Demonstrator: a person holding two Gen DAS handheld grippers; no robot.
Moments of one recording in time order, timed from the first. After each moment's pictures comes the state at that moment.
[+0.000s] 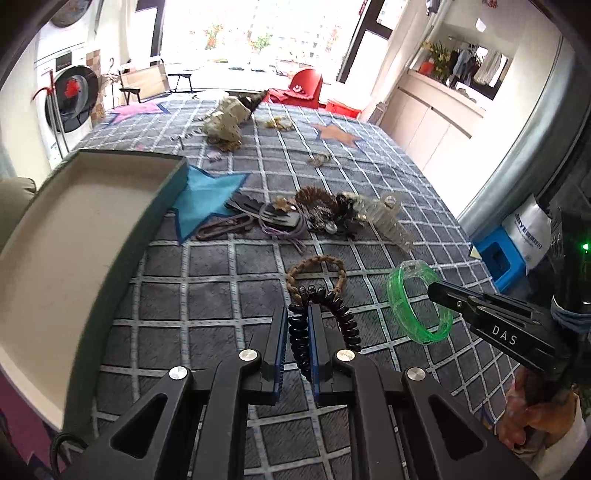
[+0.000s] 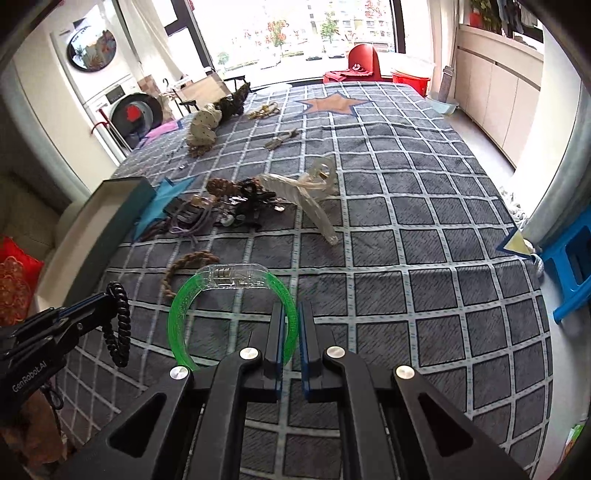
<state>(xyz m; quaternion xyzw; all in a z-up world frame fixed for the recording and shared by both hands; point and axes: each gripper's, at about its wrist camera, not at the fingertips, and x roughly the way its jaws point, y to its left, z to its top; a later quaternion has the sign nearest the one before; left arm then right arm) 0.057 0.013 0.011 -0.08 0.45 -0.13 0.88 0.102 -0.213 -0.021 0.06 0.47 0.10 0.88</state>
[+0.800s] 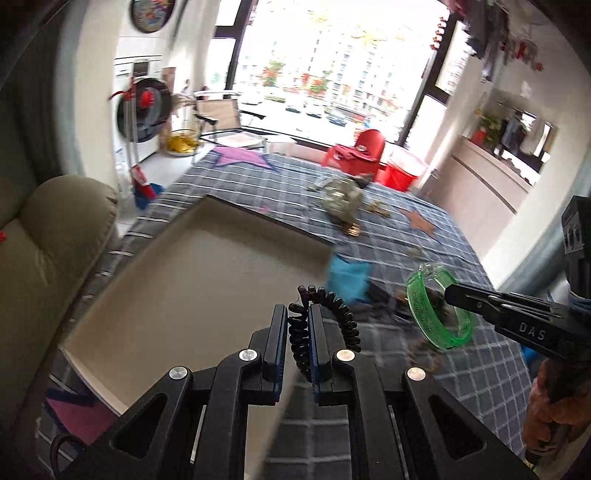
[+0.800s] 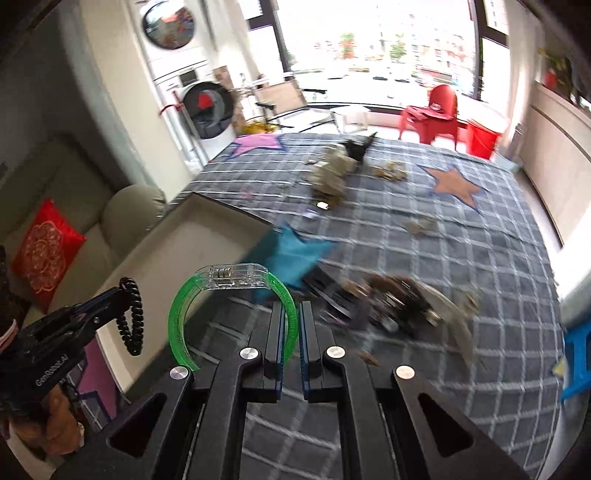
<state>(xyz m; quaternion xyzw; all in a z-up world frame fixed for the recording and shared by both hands) 0.071 0.161 0.047 -0.13 0.37 -0.01 0.92 0.154 -0.056 0.048 -0.02 0.44 0.23 0.87</state>
